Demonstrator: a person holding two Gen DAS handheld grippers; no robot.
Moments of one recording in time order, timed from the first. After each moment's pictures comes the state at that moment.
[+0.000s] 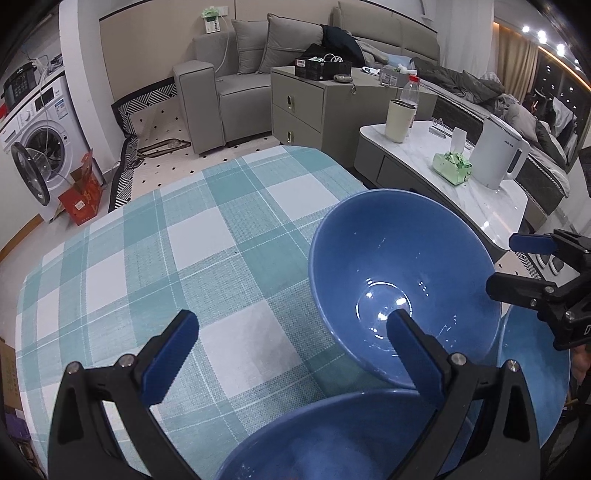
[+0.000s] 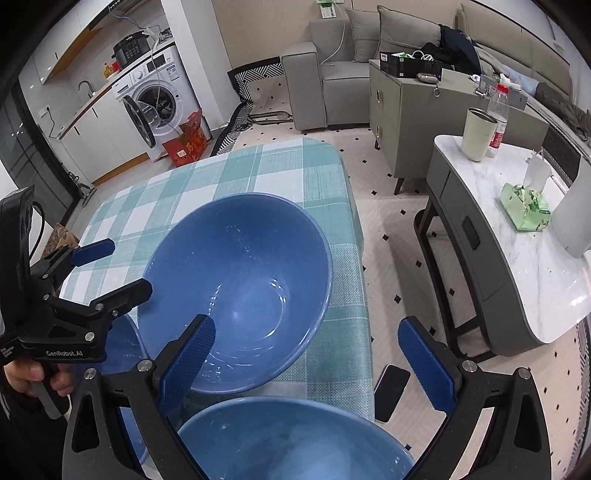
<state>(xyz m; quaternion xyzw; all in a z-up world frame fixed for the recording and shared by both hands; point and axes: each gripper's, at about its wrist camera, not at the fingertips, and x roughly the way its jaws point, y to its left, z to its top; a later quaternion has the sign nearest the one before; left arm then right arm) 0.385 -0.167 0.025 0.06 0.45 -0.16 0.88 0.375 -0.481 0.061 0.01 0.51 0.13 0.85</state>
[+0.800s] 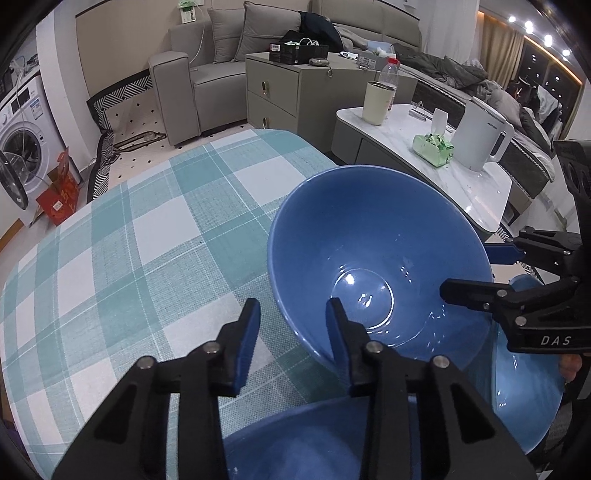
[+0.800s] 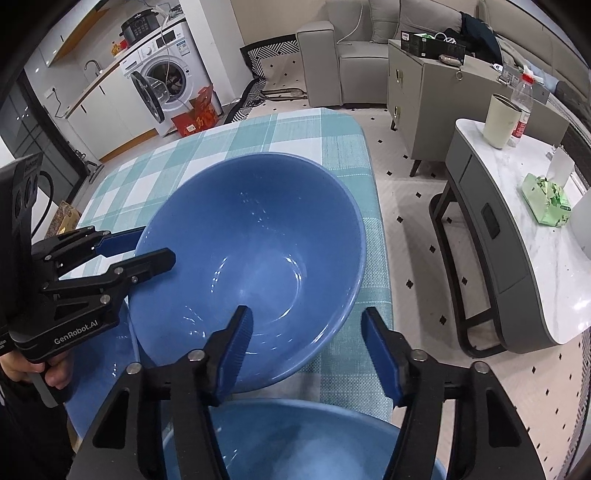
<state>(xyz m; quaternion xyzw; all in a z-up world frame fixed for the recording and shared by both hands) 0.388 -0.185 0.010 0.06 0.47 -0.20 0.86 0.377 -0.465 0.031 -0.01 0.54 0.15 0.83</state>
